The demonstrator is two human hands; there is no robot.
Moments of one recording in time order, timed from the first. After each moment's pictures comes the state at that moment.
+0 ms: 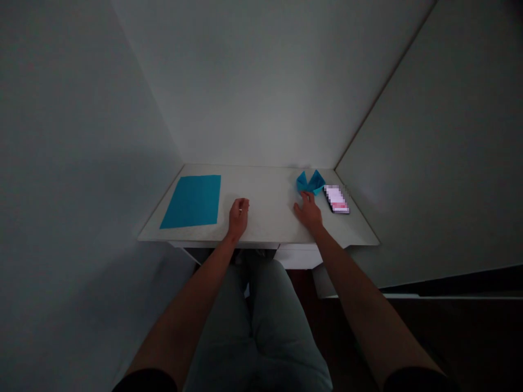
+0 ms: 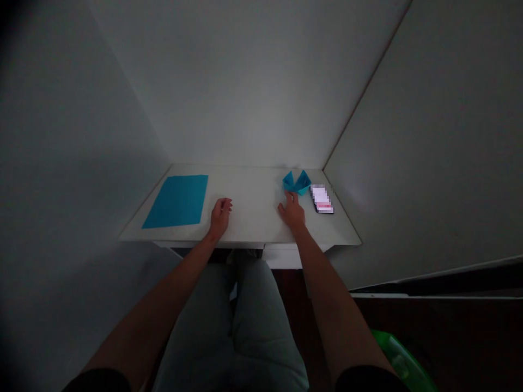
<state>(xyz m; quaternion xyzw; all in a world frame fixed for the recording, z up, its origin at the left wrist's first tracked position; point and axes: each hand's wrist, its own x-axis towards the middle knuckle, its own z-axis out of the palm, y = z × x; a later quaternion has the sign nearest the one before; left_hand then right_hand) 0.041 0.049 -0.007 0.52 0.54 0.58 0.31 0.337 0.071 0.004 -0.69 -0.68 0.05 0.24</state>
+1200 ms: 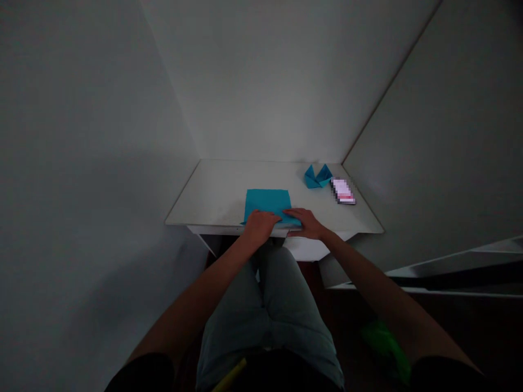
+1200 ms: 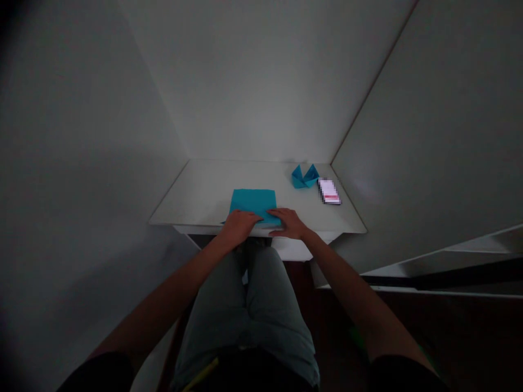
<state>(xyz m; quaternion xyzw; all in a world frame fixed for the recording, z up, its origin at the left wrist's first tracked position) 0.050 -0.043 0.058 0.84 0.48 0.21 0.13 0.325 -0.004 0.003 -0.42 -0.86 0.20 0.20</state>
